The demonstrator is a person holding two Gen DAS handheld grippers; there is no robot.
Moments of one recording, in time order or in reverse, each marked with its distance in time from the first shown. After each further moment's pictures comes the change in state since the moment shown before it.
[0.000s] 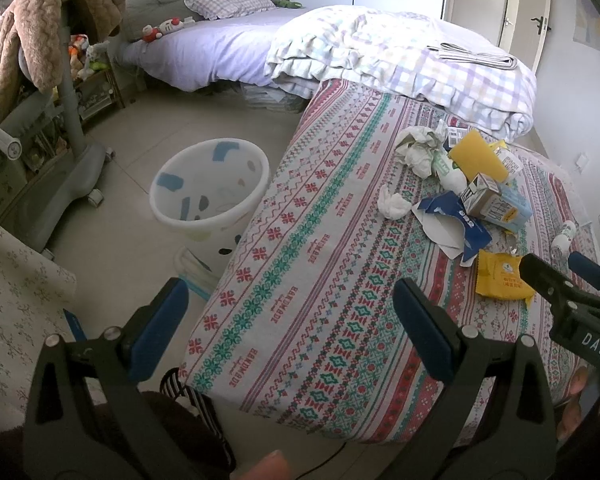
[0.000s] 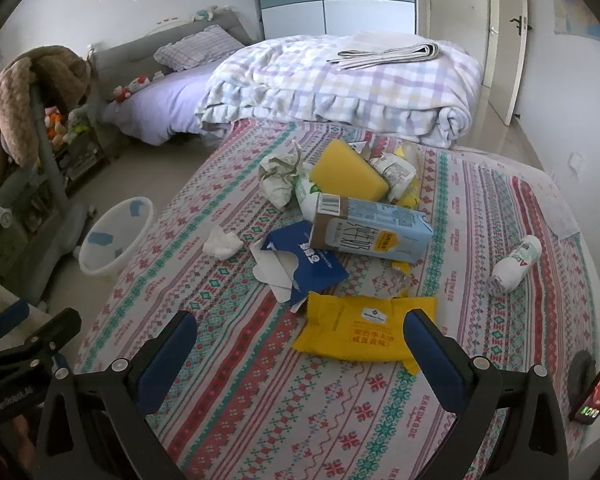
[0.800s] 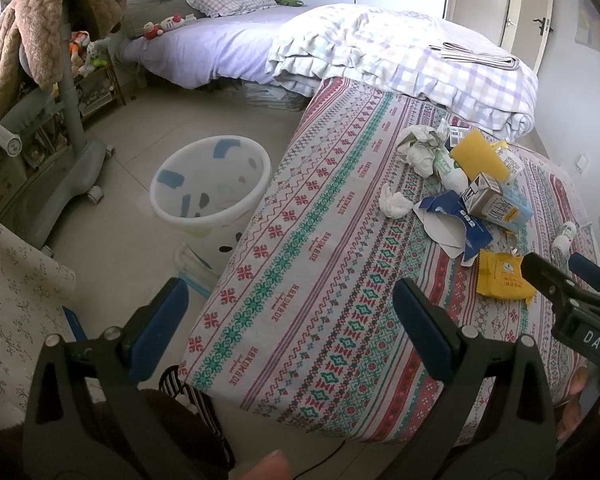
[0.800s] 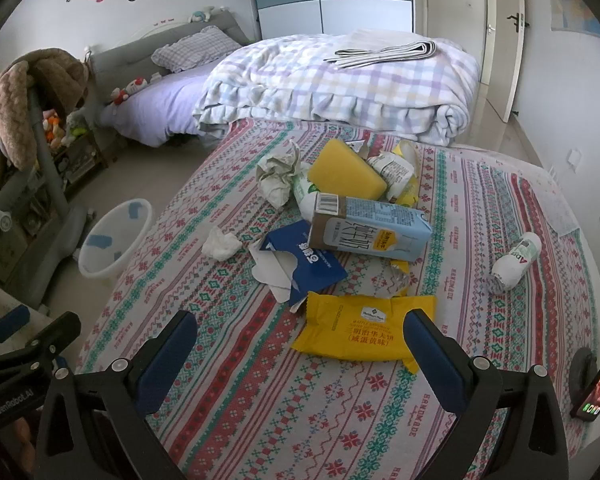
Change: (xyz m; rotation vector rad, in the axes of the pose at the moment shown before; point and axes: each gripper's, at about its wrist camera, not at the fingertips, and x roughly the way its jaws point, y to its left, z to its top) left arm 0.001 0.001 -0.002 -0.002 0.002 -0.002; right arm 0.001 0.000 -0.002 0.005 -0.003 -0.006
